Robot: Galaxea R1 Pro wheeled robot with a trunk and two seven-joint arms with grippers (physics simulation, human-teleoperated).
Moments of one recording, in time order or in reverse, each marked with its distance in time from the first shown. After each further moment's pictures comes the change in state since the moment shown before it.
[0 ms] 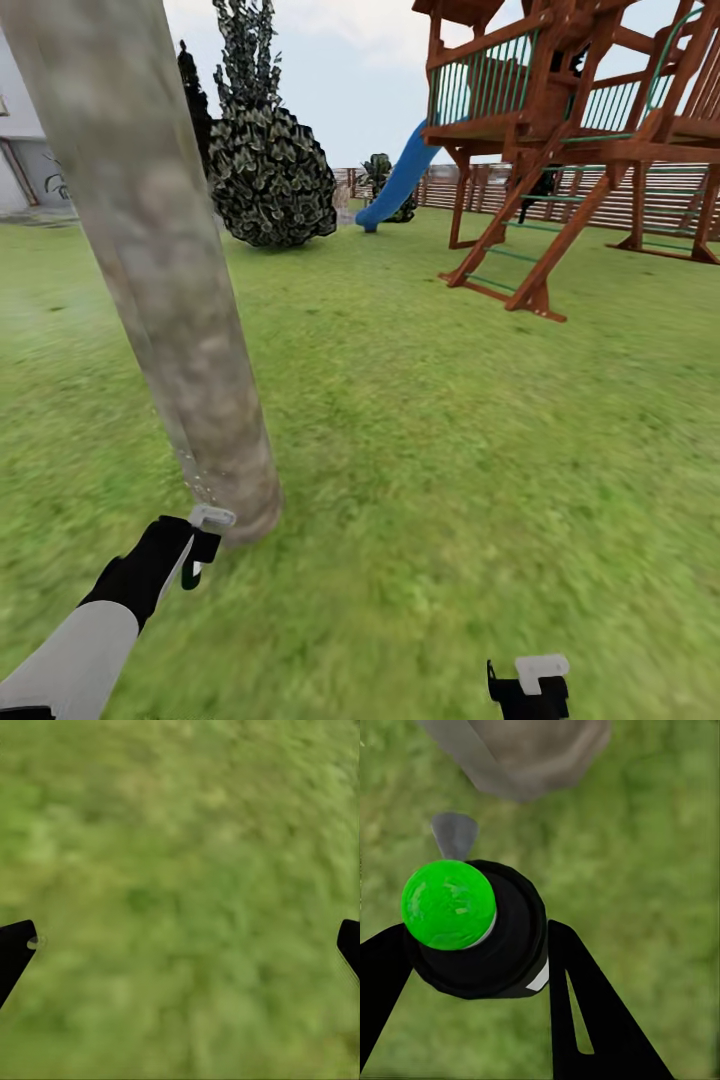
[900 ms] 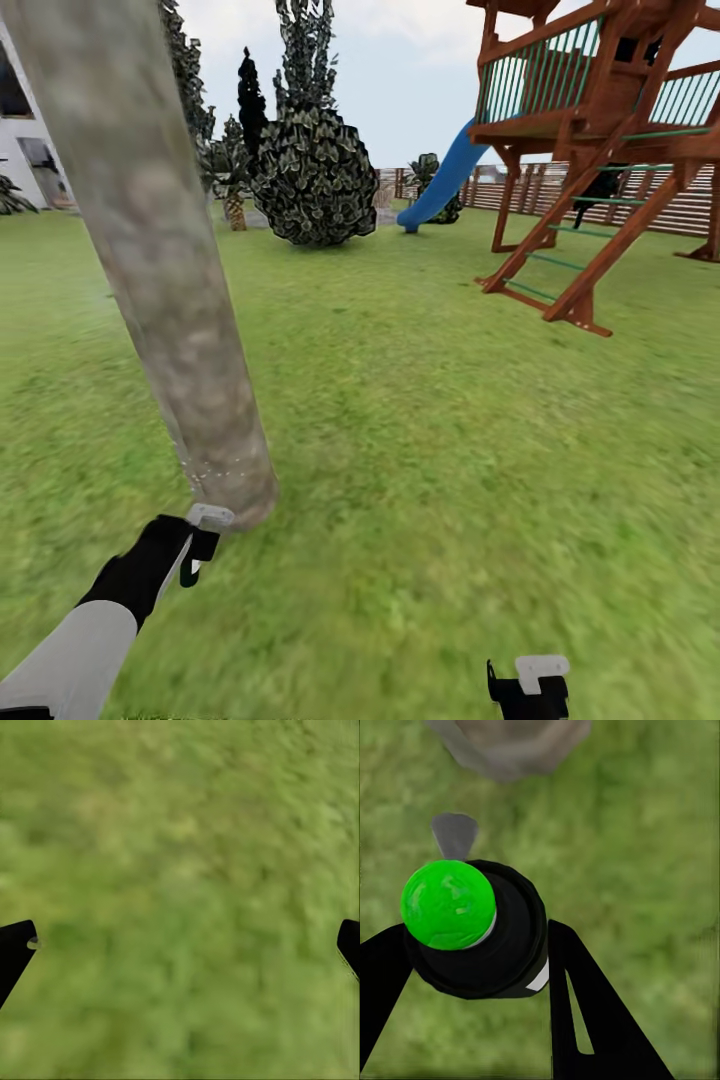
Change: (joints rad) left arm 0.000 0.003 0.005 -0.007 -0.003 -0.002 0.003; right arm 0.000 0.000 0.001 -0.001 0.000 0.000 0.000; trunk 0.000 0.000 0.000
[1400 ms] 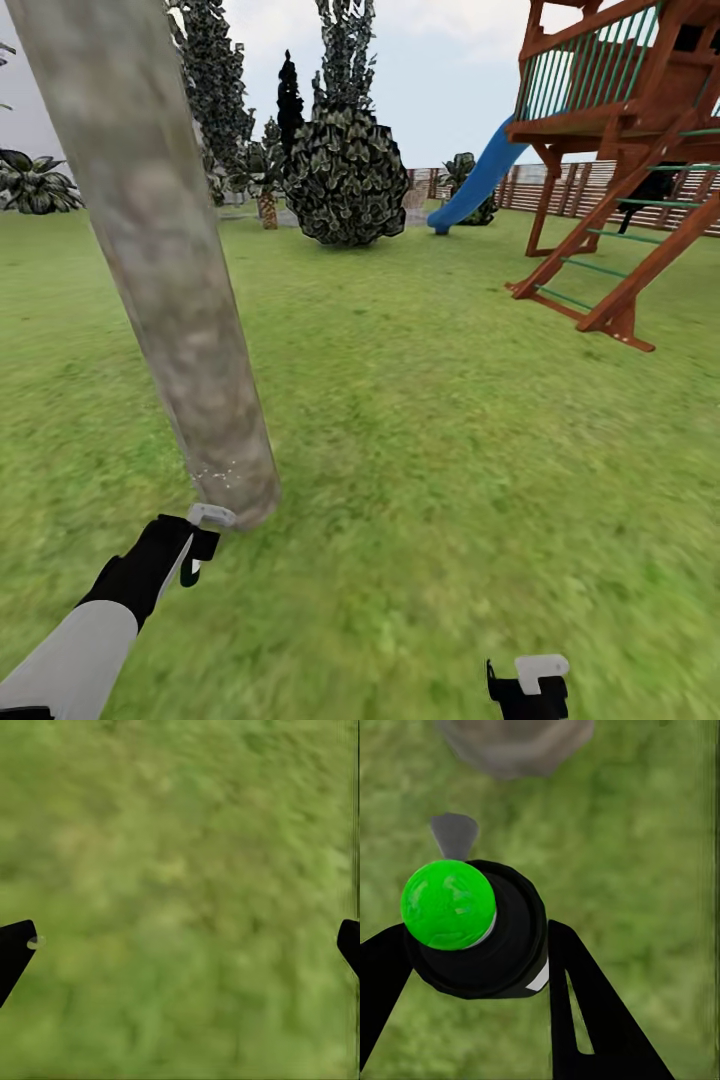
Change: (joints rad) left arm 0.000 -0.002 -0.002 -0.001 0.000 0.000 0.000; right arm 0.000 0.000 0.000 0.001 0.000 0.000 0.000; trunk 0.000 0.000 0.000
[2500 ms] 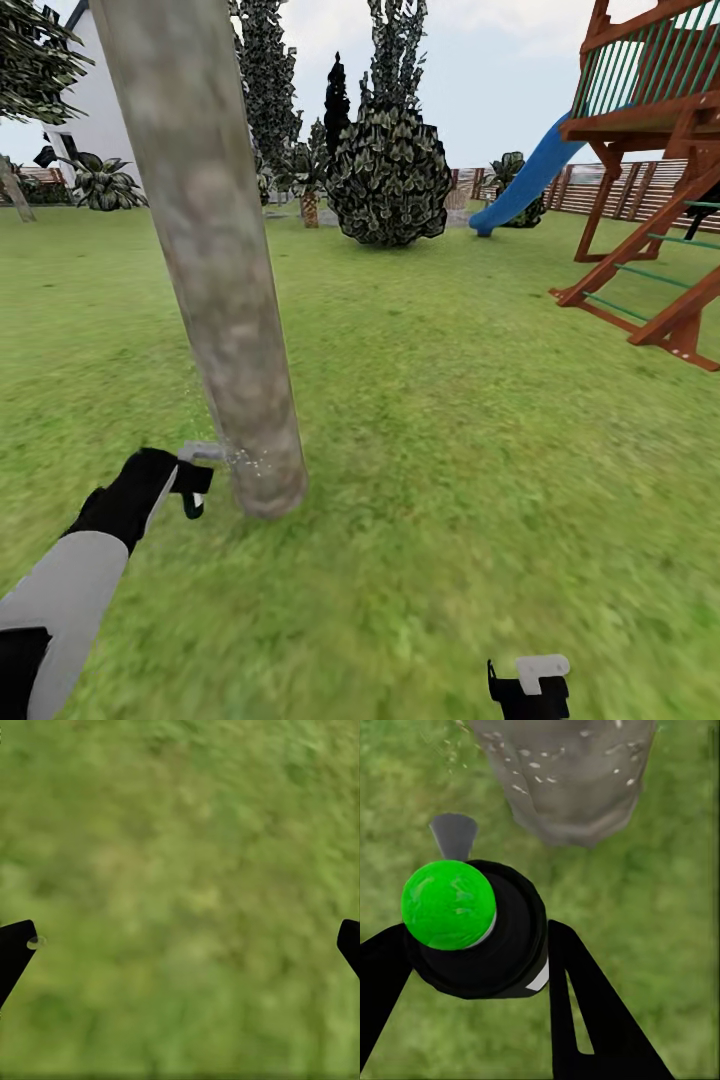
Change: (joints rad) left arm -0.196 0.062 -0.007 -0.031 0.005 0.079 -0.140; right arm 0.000 -0.002 -0.001 0.000 0.001 0.000 0.000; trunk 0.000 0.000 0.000
